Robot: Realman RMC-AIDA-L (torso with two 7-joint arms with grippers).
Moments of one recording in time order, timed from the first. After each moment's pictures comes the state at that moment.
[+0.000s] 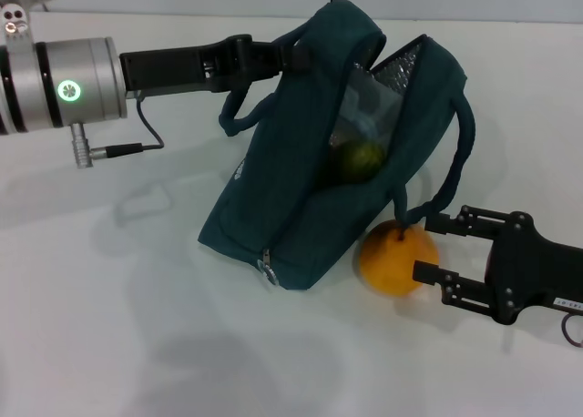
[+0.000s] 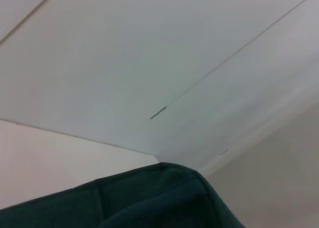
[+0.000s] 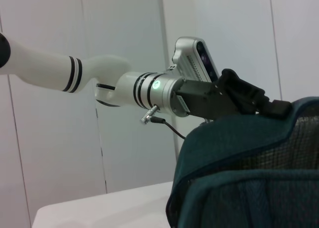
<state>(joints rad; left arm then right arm) -0.60 -2.08 0.83 0.77 1.76 1.51 -2.24 0.42 2.03 -1.15 -0.38 -1.43 -1.61 0.86</state>
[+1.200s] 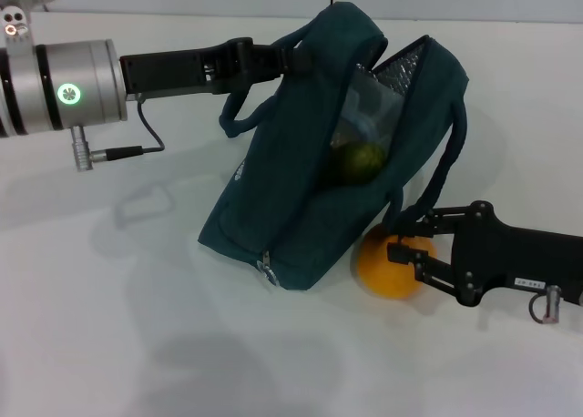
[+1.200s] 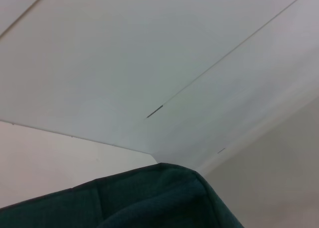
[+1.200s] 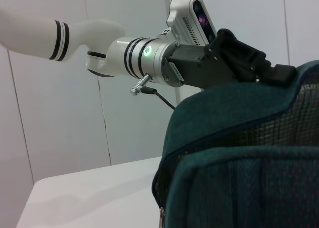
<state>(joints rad) -0.59 -2.09 0.83 0.77 1.76 1.52 -2.22 0.52 2.03 -1.21 -0.31 -1.43 -1.49 0.87</state>
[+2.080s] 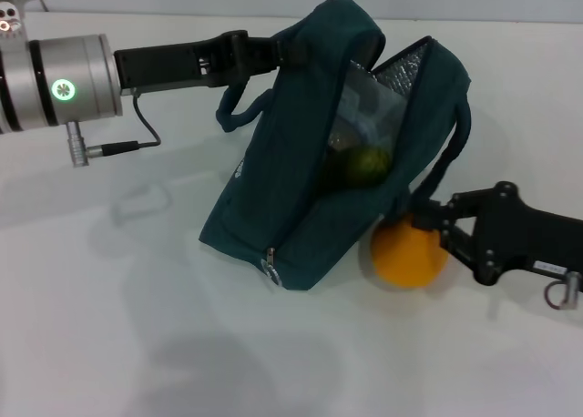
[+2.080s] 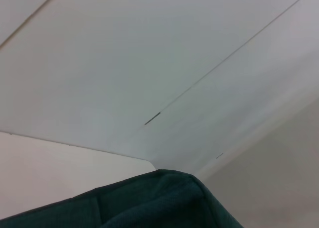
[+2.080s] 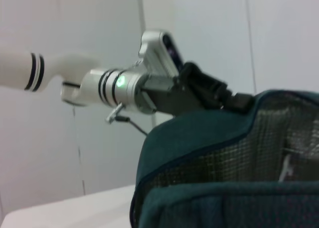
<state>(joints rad) -0.59 -2.08 0.83 0.77 1.74 1.52 -2.21 0.49 2.02 -1.19 -0.32 -1.35 -1.51 0.86</state>
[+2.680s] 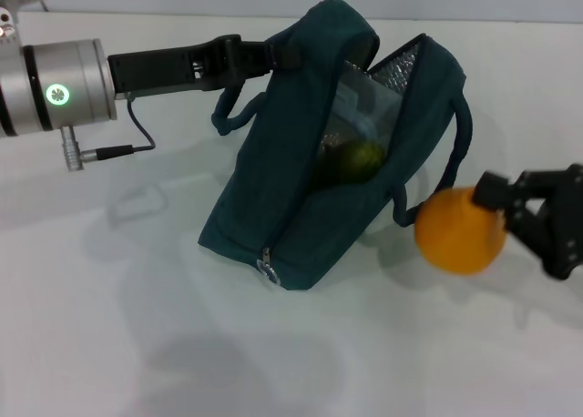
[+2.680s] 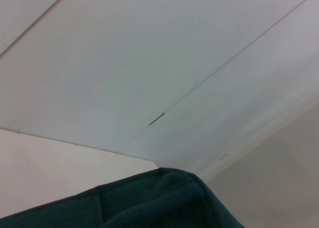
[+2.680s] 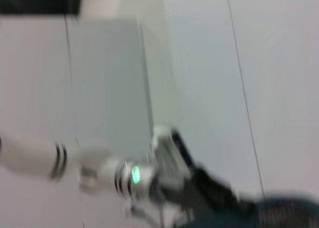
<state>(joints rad) -0.58 -2.08 0.83 0.77 1.74 1.52 -2.21 0.40 2.00 -1.05 -0.38 -1.32 -1.78 0.89</state>
